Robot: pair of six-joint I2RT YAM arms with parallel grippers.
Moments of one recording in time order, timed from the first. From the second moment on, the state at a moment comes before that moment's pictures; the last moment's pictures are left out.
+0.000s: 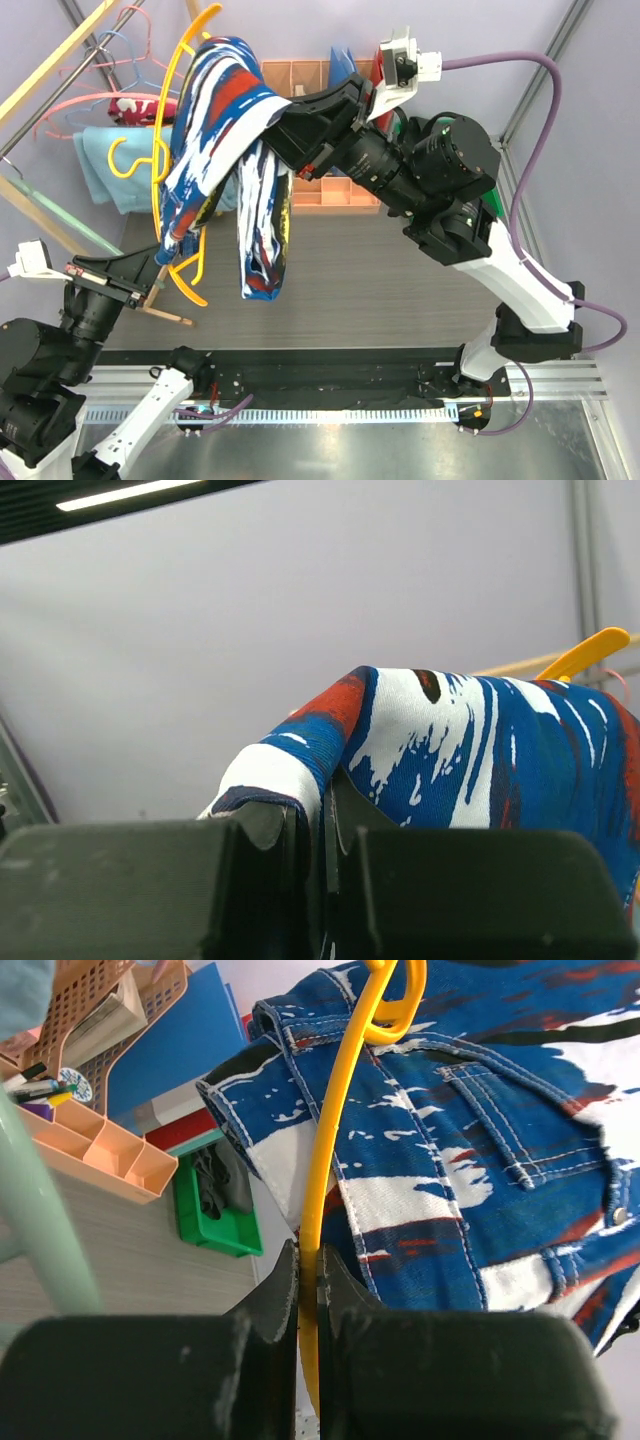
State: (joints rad) left arm -0.42 0.44 1.40 -0.84 -0.12 -1.08; right arm 1.18 1.55 2.21 -0.07 0.04 0.30
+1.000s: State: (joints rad) left arm -0.42 0.58 1.42 -0.93 -0.05 -0.70; right arm 1.17 1.73 2.32 0.00 -0.20 0.17
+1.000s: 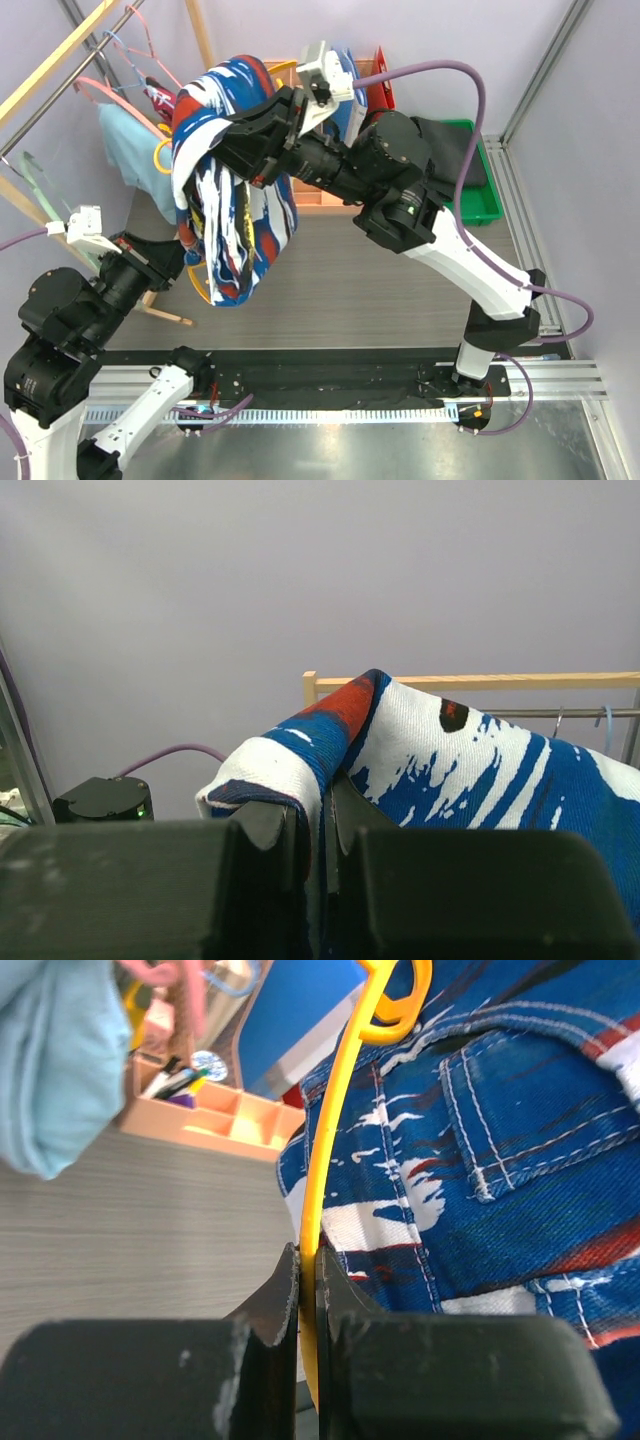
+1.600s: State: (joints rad) left arm -0.42 0.66 1.42 -1.08 -0.14 -0.50; right arm 1.18 1.62 2.31 0.03 -0.17 0.18
